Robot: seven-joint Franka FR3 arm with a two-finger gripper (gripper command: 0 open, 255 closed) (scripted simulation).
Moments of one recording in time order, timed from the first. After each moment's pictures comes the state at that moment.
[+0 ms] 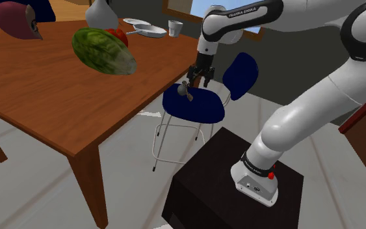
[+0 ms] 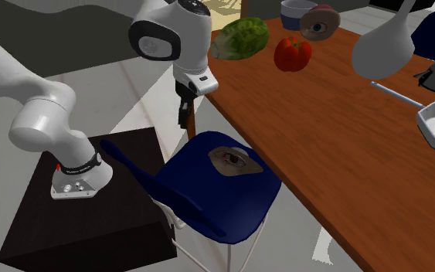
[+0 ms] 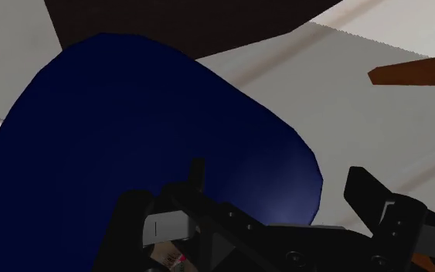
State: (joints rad) arm -0.08 -0.32 -0.10 -2.37 0.08 1.90 0.12
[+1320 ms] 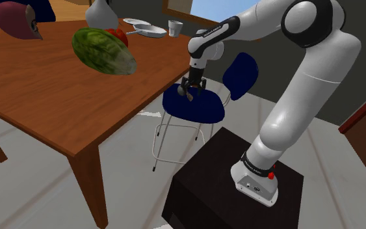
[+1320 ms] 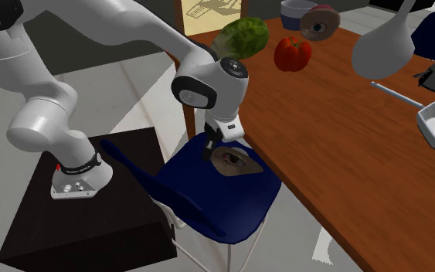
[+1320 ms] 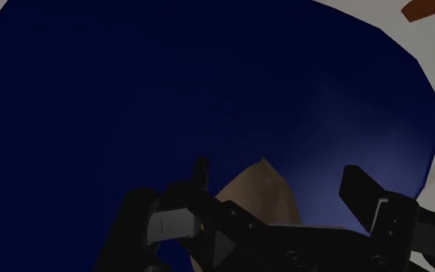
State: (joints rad) arm -0.14 0.06 -0.16 -2.24 0.13 2.10 0.17
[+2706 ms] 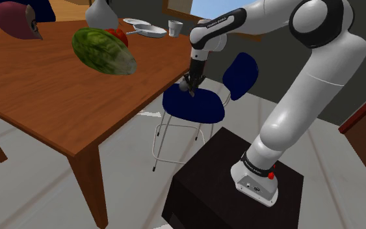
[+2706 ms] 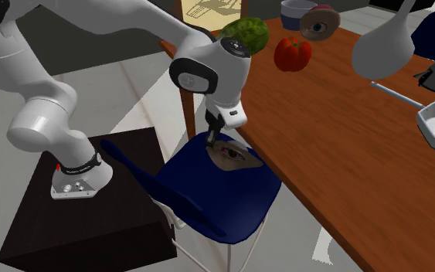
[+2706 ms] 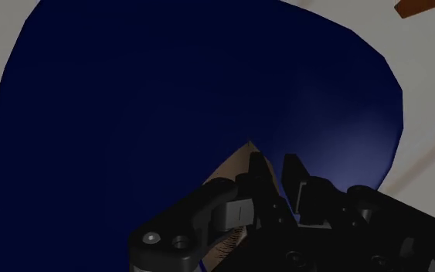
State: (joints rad) arm -0.13 0.01 -0.17 -2.19 0.11 2.02 0.20
